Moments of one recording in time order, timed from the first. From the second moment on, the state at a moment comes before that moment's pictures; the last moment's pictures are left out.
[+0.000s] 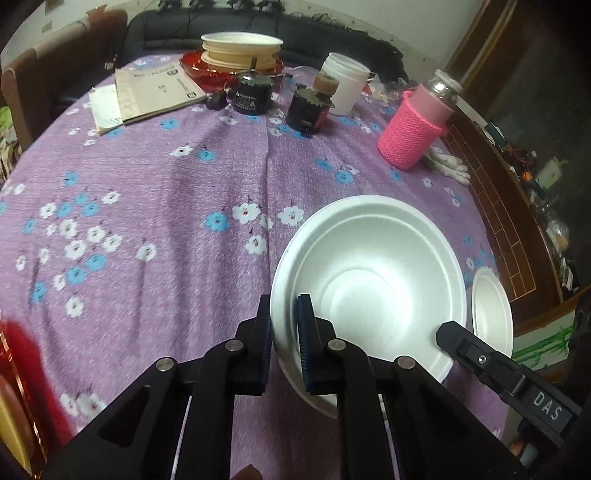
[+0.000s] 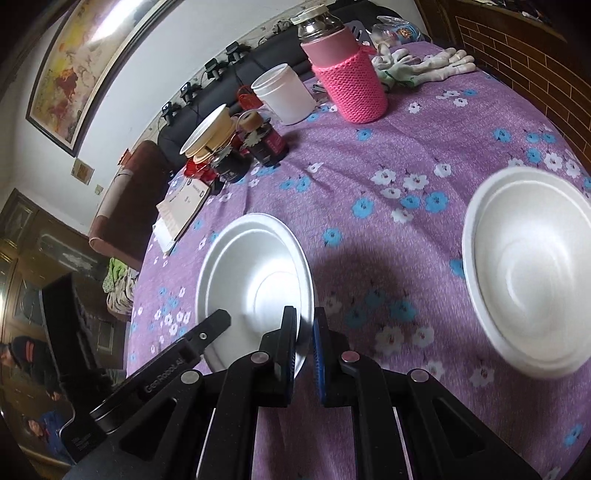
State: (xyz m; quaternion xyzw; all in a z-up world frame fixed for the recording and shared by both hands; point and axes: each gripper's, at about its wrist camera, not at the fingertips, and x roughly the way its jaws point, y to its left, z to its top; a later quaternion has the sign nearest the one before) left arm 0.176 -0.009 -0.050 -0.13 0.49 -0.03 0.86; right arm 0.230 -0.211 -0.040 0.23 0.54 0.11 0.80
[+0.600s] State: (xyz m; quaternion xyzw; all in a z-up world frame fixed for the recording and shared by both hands) left arm 0.094 -0.012 -0.042 -0.09 0.45 -0.02 0.89; right arm 0.152 -0.215 -0.037 0.25 0.53 0.13 0.80
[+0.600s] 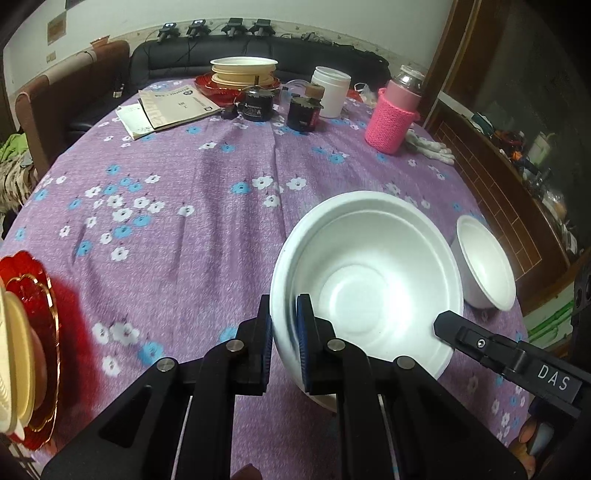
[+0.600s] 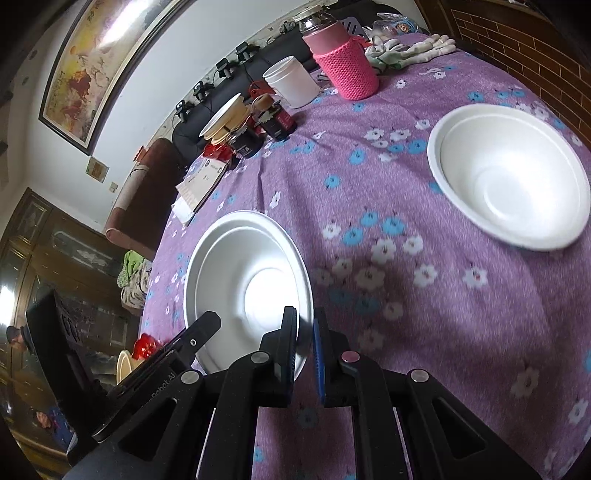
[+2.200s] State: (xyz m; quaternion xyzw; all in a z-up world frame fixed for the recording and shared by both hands) left arm 0.009 0.108 -0.010 -0.14 0.39 0.10 0.91; right arm 0.118 -0.092 -0.002 0.19 0.52 0.26 0.79
